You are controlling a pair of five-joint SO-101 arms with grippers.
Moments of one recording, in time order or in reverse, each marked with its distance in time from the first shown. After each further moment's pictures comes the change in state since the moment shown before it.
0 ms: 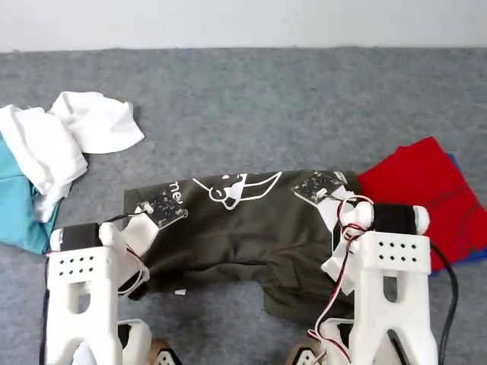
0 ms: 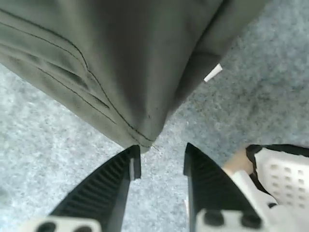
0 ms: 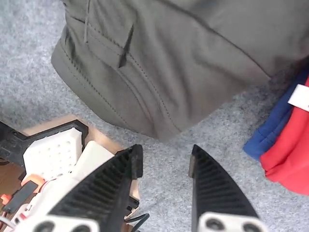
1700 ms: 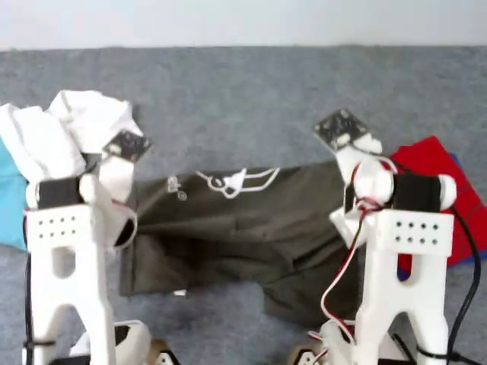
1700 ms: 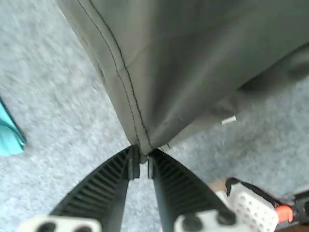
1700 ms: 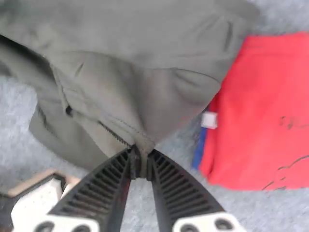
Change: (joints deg) left arm 0.2 10.8 -24.0 9.4 22.2; right arm 0.1 6.9 -21.3 0.0 -8.2
